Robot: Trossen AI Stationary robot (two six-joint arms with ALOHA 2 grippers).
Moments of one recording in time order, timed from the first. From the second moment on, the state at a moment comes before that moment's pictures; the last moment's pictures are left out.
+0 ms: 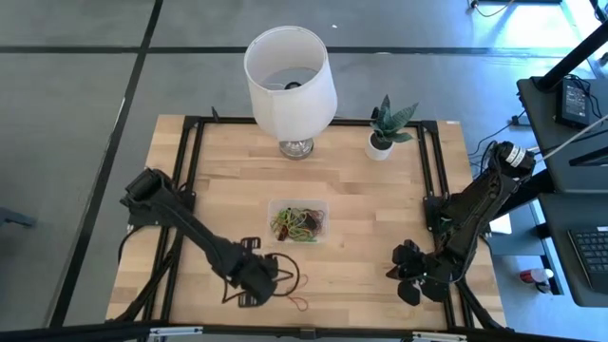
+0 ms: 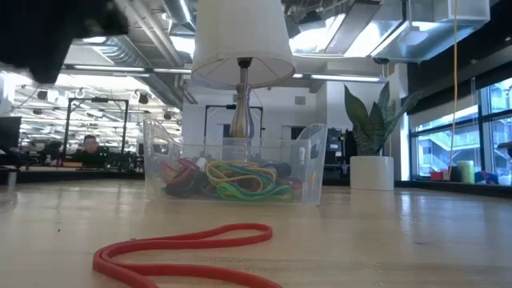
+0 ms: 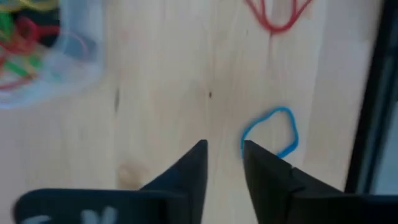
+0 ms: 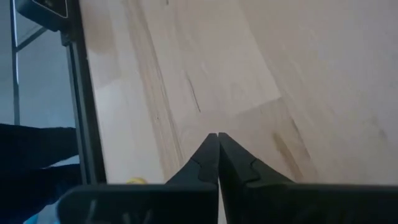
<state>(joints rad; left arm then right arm) -0.63 1.81 1.43 -0.99 -0.11 -0.71 1.03 1.33 0.62 -0.32 0.45 1.35</state>
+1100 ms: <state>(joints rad) -0.73 1.93 1.20 -0.73 -0.11 -0.86 1.03 1.33 0.62 -0.28 0.45 1.41</state>
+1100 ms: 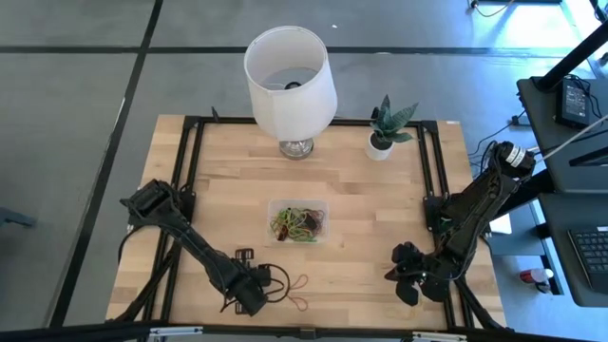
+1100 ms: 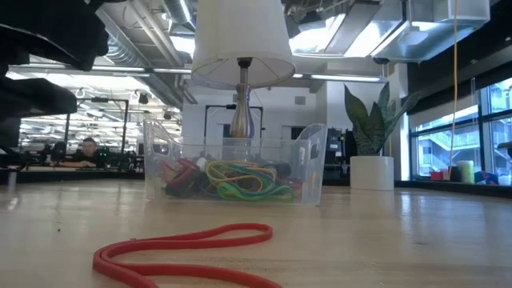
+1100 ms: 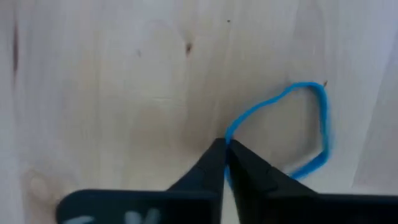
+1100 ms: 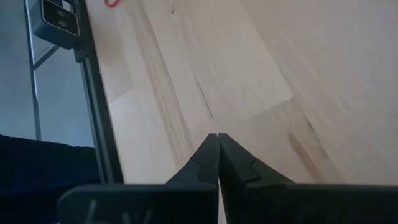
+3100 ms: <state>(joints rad) -0.19 1.76 1.54 -1.06 -0.16 -0.33 0.98 1.33 0.62 -0.27 0.52 1.46</state>
